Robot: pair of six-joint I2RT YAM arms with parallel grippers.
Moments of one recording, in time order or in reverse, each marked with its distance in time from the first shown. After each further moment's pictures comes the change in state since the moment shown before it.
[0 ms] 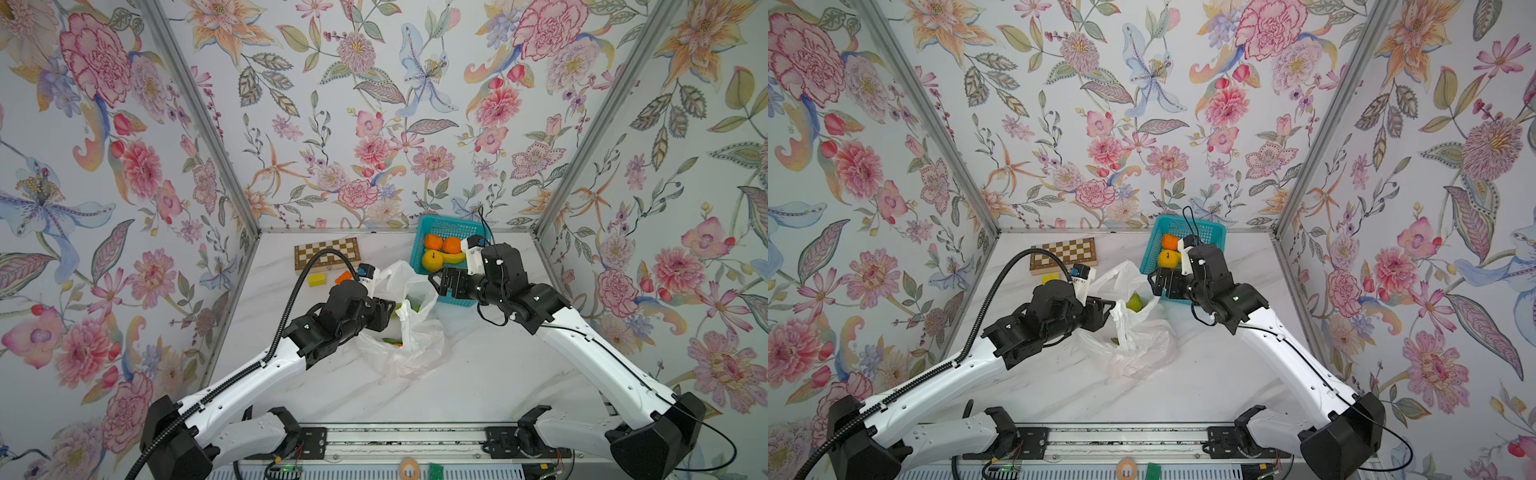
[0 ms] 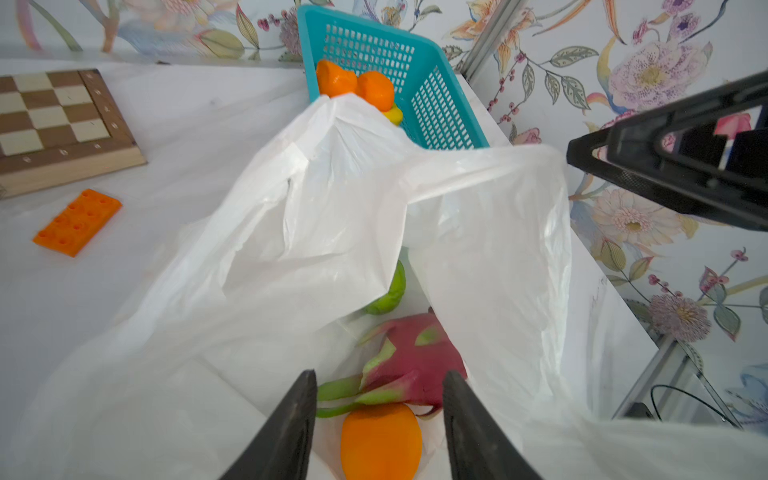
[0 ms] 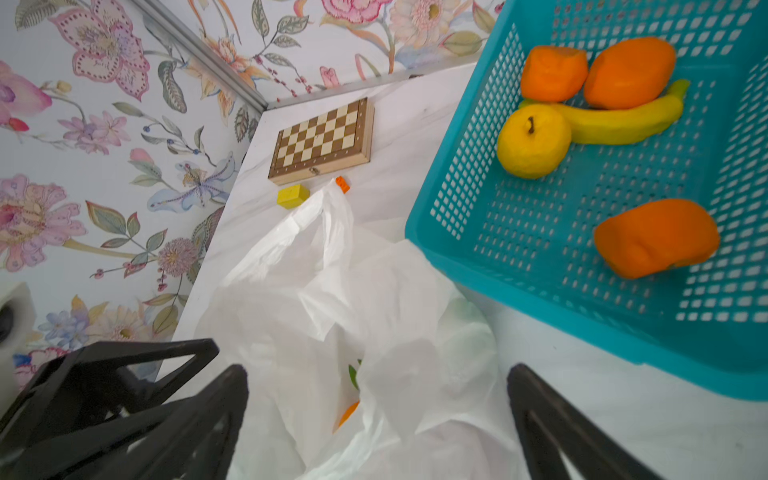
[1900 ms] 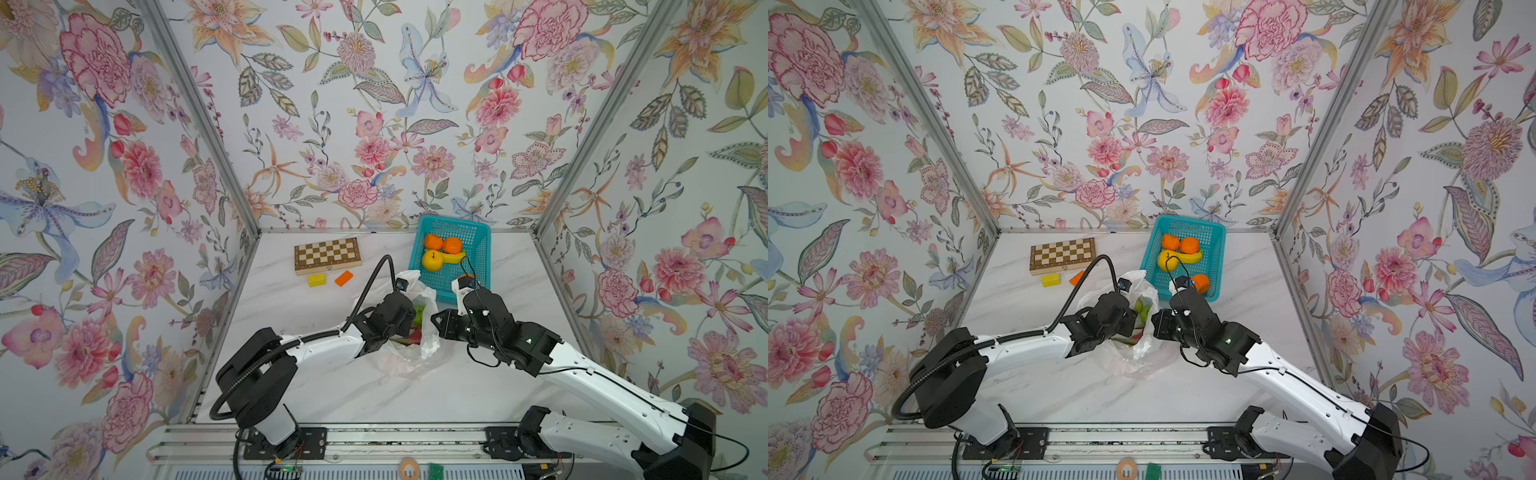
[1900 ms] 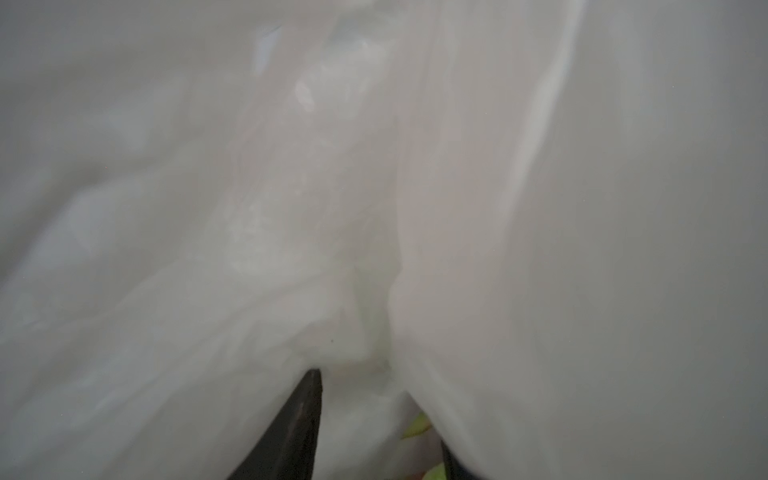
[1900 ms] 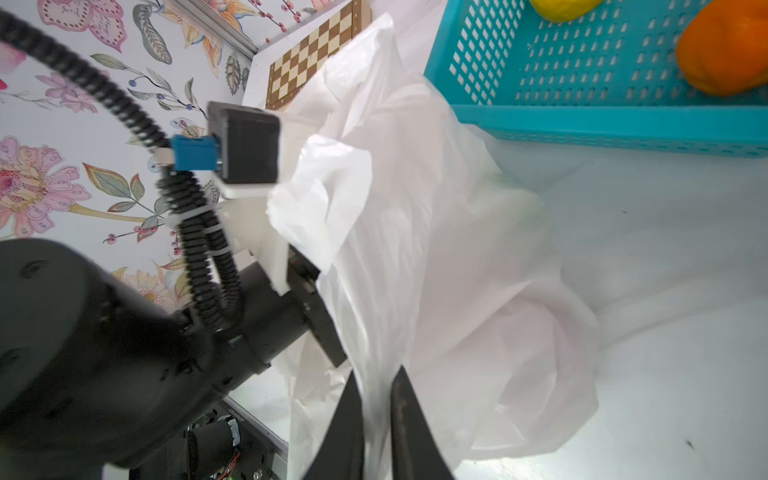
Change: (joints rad) left arm -0.094 0.525 0.075 0.247 -0.300 0.117; right arm 0.233 -0.145 -0.243 0.068 0.156 0.265
